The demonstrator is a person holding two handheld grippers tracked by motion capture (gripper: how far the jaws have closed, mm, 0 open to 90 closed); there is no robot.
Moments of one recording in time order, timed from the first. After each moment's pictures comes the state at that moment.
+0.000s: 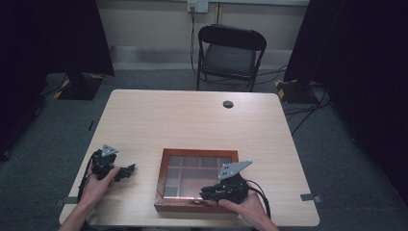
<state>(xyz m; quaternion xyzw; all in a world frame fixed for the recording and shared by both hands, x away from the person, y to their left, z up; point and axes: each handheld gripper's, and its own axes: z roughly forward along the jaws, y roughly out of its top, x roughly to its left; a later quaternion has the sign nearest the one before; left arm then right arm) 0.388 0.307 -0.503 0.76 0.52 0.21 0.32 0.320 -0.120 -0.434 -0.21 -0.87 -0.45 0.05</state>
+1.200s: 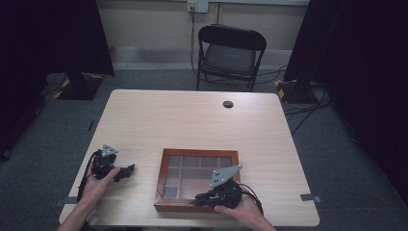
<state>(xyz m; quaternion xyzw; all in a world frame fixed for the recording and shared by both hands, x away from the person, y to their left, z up) 0.385 0.305 -0.500 0.77 0.51 0.21 0.32 0.313 -0.104 -0.439 -0.15 -0.89 -0.43 0.05</state>
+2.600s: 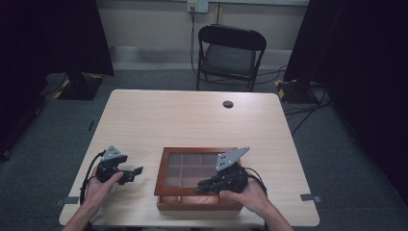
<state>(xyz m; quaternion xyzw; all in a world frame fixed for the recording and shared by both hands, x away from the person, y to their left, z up) 0.366 0.282 -0.476 0.80 0.42 0.17 0.40 0.336 -0.114 -0.392 -0.14 -0.88 -0.45 0.06</state>
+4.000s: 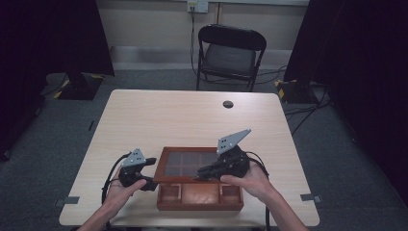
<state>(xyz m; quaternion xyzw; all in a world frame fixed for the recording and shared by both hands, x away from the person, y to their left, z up) 0.350 0.211 -0.451 0.82 0.31 0.12 0.47 0.359 -0.112 -0.353 -0.13 -0.88 -0.45 0.07</state>
